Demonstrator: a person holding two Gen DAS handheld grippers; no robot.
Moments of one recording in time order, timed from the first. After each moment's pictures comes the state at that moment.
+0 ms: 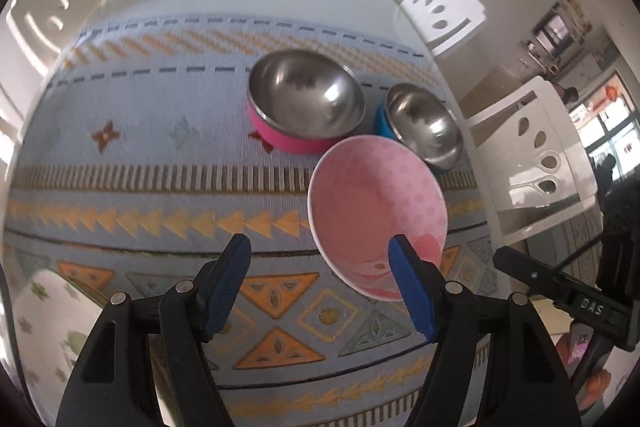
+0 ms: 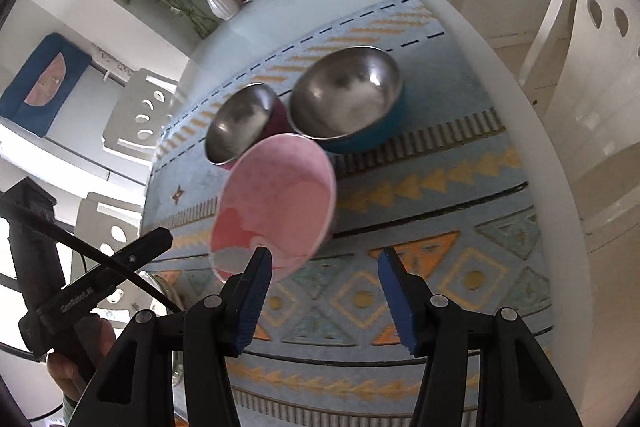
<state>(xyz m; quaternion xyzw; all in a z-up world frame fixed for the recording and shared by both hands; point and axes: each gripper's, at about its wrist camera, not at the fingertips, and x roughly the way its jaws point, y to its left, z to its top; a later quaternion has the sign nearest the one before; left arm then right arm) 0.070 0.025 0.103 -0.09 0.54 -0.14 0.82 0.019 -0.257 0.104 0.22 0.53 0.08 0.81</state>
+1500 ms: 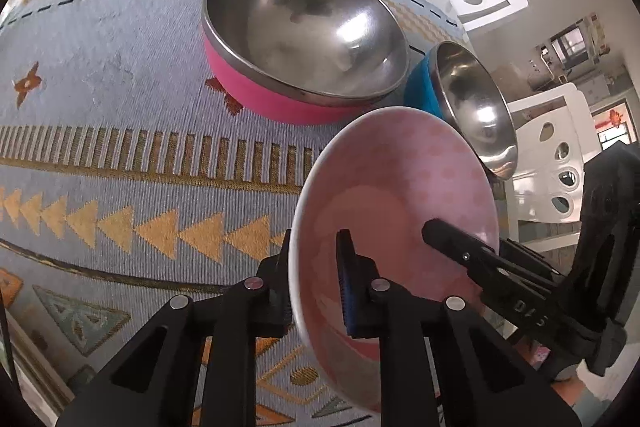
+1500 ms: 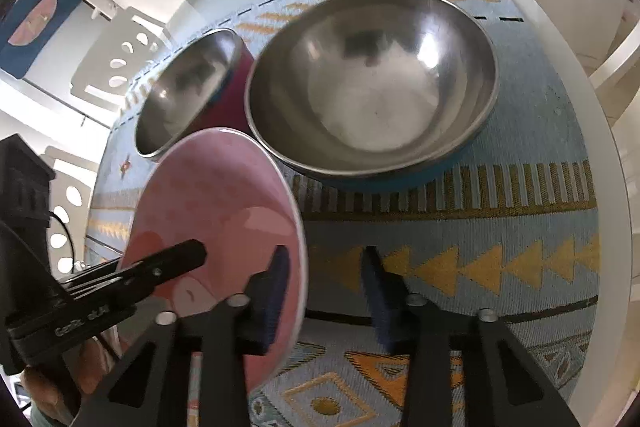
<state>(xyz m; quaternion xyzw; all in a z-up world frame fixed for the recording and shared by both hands) 0.118 -0.002 0.021 -0.15 0.60 -0.14 0.77 0.103 -0.221 0.024 0.13 0.58 0.11 0.80</state>
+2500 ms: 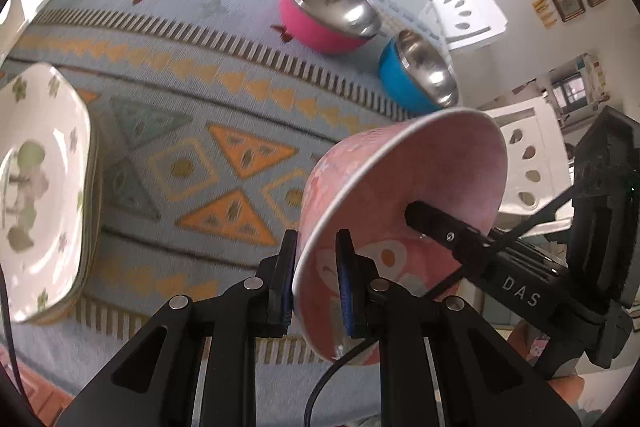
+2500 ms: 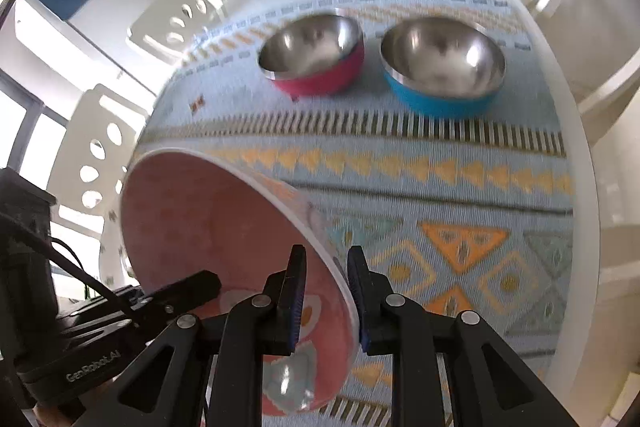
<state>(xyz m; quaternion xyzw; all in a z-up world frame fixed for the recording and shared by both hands) -0.025 0.022 0.071 -0.21 0.58 -0.10 0.78 -0.004 -0.158 0.096 0.07 0.59 0.16 0.79</state>
